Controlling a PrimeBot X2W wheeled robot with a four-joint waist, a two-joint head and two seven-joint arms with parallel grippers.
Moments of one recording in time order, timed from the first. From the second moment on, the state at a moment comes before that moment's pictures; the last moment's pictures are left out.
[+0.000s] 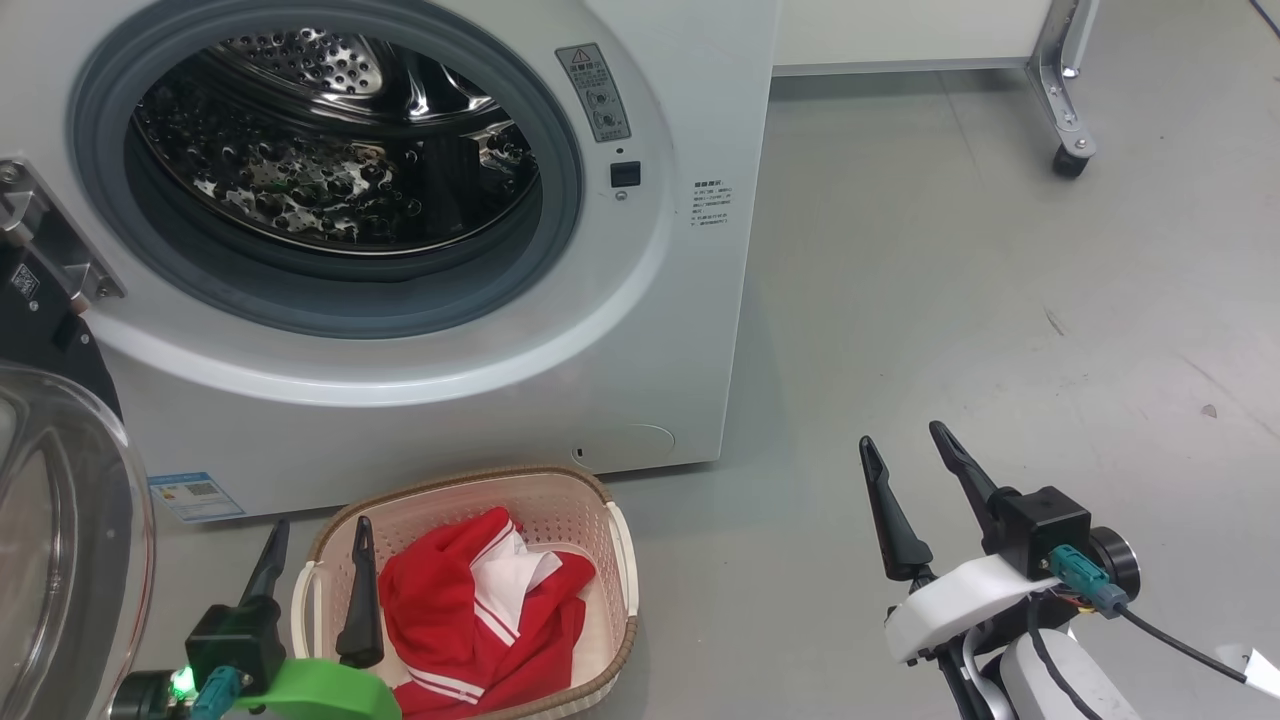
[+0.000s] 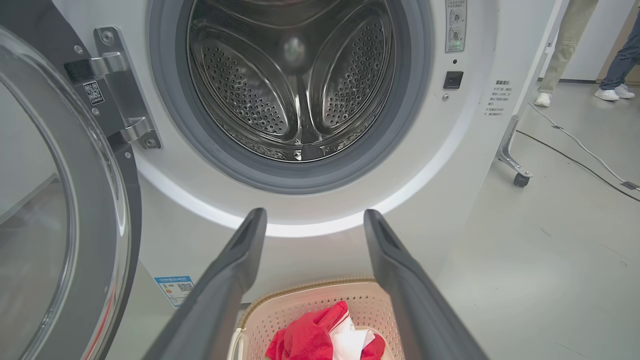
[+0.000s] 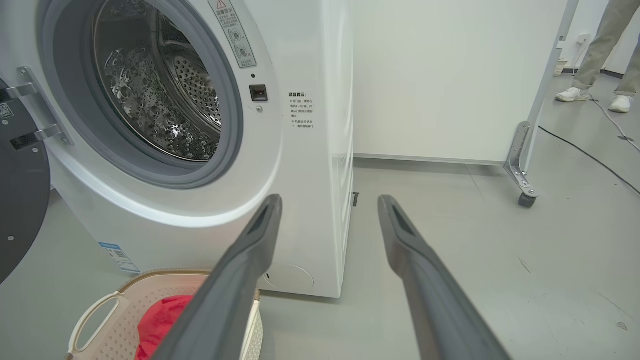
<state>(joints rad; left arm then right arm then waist) 0.02 0.04 -0.12 0.22 -0.25 0.07 -0.23 -0.11 -0.05 0.27 0.32 0.26 0.02 -0.26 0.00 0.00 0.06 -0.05</state>
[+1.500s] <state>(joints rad) 0.06 0.04 -0.14 0.11 -0.21 0.09 -0.18 -0.11 -0.05 0.27 0.32 0.26 0.02 -0.26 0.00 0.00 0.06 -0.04</state>
